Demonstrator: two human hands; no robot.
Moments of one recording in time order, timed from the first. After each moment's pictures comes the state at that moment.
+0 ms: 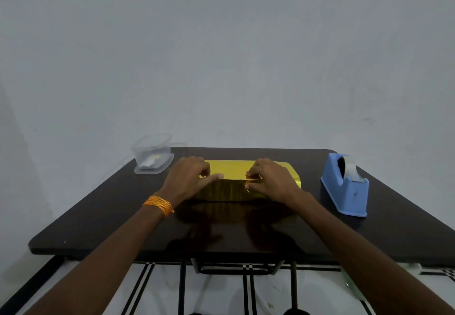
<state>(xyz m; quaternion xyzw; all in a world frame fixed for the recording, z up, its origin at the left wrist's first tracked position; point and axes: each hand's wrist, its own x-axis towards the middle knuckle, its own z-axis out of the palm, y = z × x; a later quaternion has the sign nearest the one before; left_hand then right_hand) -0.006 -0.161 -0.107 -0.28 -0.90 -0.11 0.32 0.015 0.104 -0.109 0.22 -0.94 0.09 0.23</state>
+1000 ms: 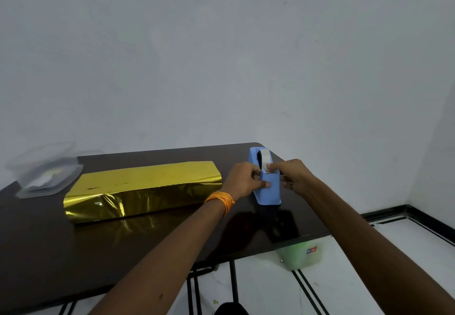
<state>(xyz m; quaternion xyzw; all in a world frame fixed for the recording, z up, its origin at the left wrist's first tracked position) 0.009 0.152 -0.115 -0.39 -0.85 -0.35 0.06 0.073 0.299 -0.092 -0.26 -0.73 0.61 0.15</state>
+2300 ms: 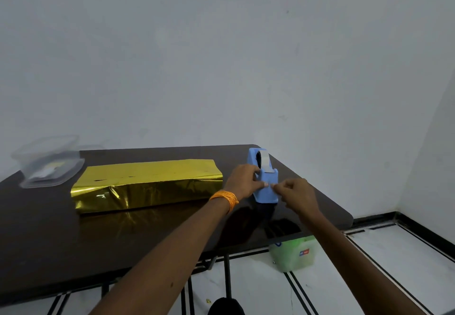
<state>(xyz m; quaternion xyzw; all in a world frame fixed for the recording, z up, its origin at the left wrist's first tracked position) 0.018 0.151 -0.122 -0.38 -0.85 -0.35 0.08 0.130 0.281 -0.134 -0.20 -0.85 0.40 0.28</state>
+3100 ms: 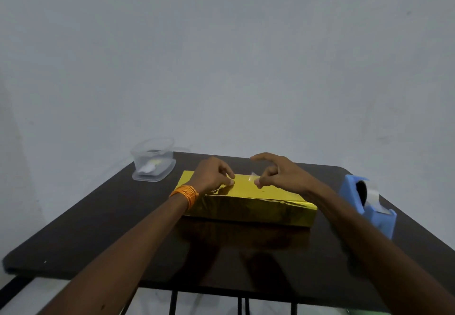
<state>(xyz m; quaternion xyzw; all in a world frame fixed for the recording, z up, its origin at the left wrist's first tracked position) -0.056 -0.125 -0.082 -0.20 -0.90 -0.37 0.11 0.009 0.095 -0.041 0.18 -0.90 0.40 0.01</state>
